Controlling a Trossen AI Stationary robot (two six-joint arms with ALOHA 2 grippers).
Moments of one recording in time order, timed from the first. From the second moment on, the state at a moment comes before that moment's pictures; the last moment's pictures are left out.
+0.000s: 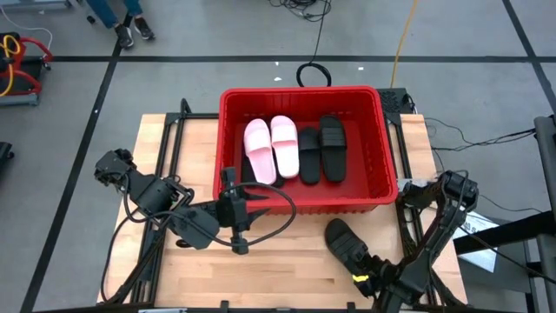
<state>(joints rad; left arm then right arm) -0.57 1.65 1.99 -0.89 -0.78 -0.09 1.06 1.78 1.19 -1.05 0.61 0.24</state>
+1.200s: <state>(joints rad) -0.56 1.65 1.99 -0.89 -0.74 -0.09 0.95 1.74 1.16 -0.88 0.71 0.25</state>
